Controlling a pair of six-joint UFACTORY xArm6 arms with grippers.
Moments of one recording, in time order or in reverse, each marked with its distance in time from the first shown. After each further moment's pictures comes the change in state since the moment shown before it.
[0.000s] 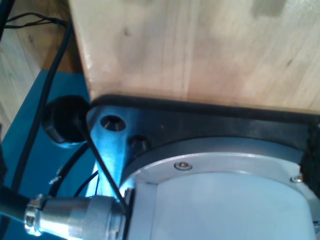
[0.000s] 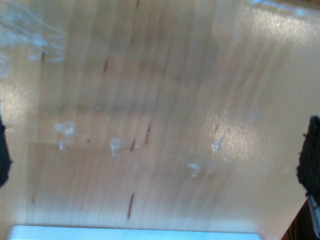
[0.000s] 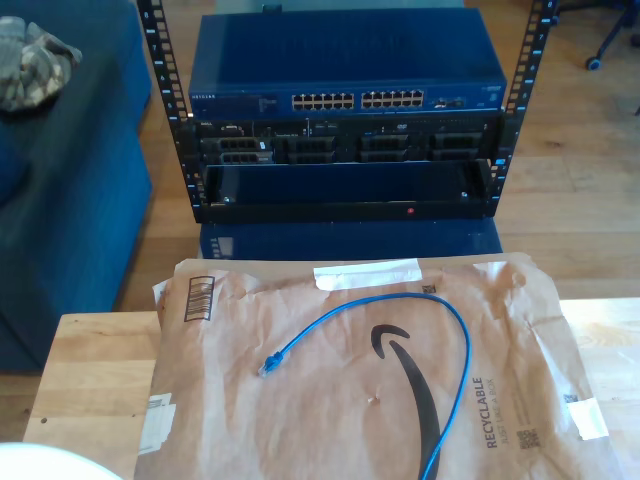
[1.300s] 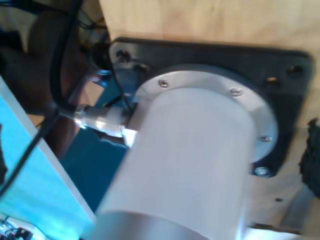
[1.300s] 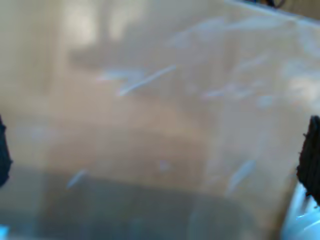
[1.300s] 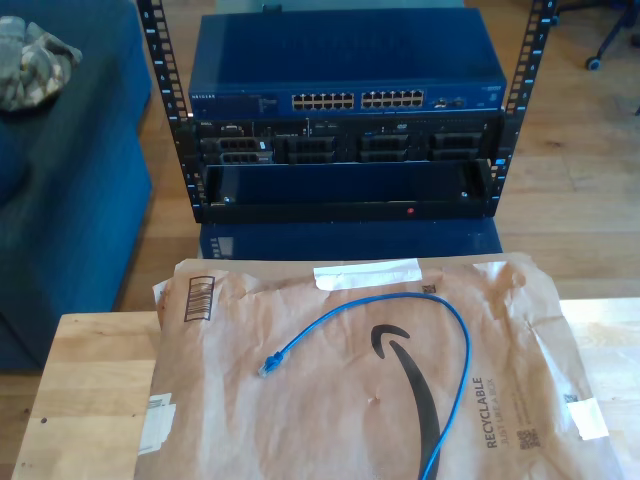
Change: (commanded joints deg) left arm -39.7 -1.3 -17.8 -3.4 22.9 -29.5; right arm 59.9 -4.0 -21.5 5.5 13.6 51.7
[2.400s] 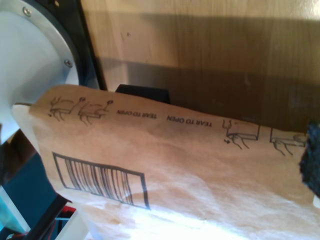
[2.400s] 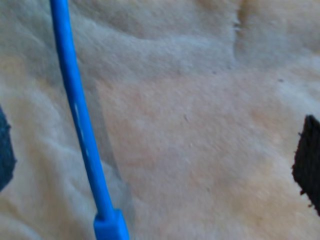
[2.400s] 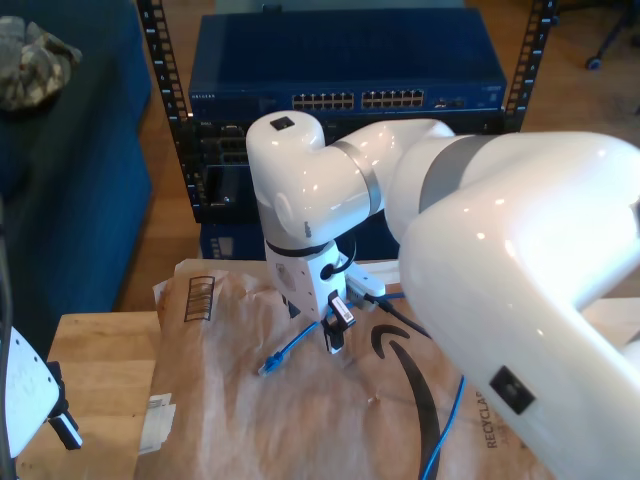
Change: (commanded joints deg) left arm -30.2 12.3 -13.4 -10.4 -2.4 -27.3; right arm 53.7 64.4 -56.5 5.5 2.1 26.5
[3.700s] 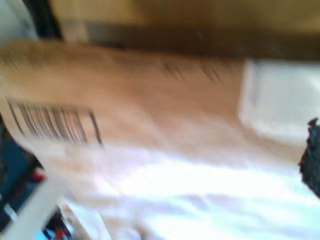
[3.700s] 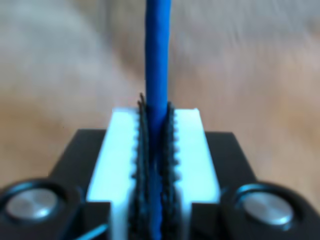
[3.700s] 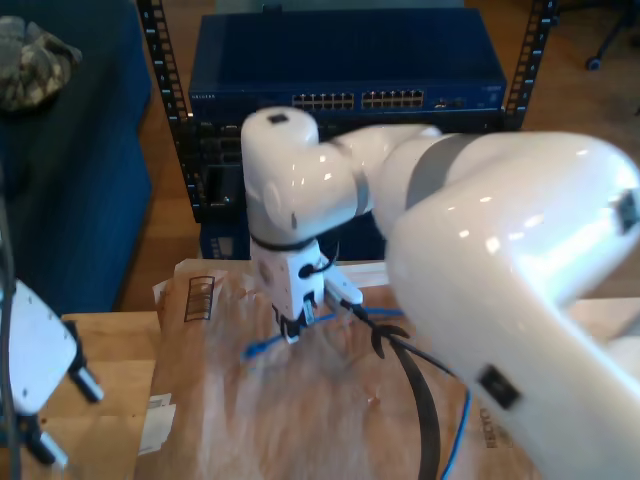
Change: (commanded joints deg) left arm -4.1 0.6 -10.0 -13.3 5.0 -1.8; right arm -1.3 -8.2 1.8 8.9 1.0 7.7
